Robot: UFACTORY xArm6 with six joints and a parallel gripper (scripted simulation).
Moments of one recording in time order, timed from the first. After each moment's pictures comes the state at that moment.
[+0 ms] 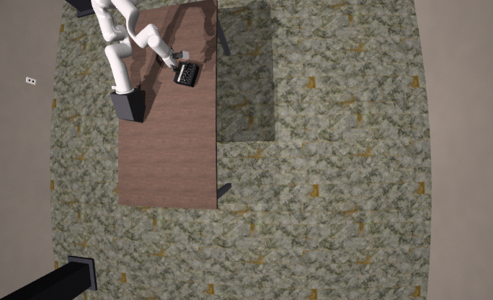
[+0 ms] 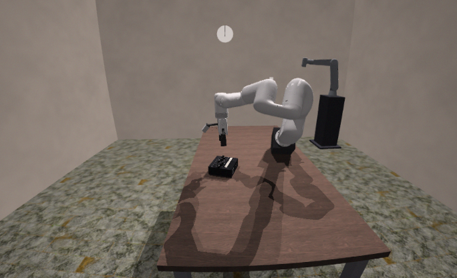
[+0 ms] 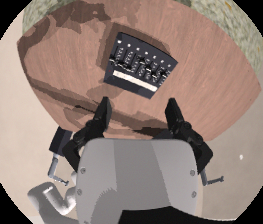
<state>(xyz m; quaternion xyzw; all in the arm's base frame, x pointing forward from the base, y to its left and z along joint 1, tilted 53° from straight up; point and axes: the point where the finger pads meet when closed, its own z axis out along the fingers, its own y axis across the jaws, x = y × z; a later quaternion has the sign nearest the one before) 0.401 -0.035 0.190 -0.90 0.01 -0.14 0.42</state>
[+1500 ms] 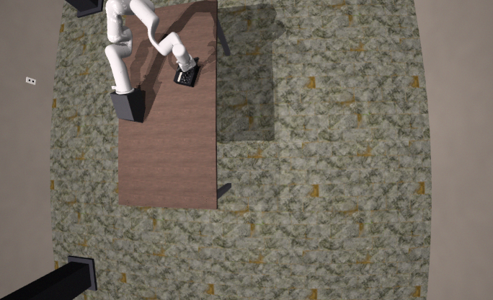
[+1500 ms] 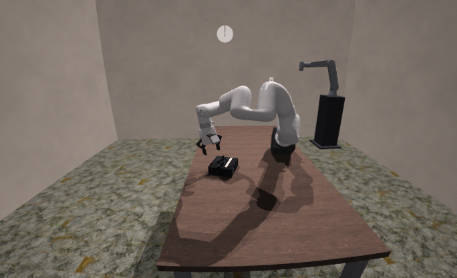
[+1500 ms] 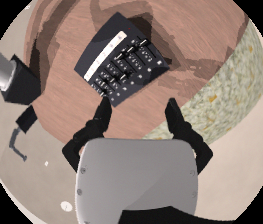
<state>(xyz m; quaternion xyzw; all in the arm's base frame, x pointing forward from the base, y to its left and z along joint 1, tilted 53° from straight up) 0.483 -0.008 0.157 -0.46 -0.75 -0.43 0.19</state>
